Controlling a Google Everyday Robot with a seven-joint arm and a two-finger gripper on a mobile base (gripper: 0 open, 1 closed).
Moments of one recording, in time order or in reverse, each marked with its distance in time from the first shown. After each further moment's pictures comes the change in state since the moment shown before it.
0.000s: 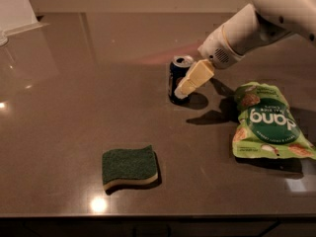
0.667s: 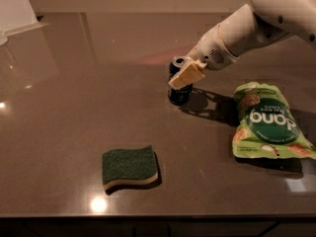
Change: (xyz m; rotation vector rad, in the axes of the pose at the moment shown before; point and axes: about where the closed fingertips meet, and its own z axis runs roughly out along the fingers) arm -0.018 0.020 0.003 -0.055 -0.062 -0.030
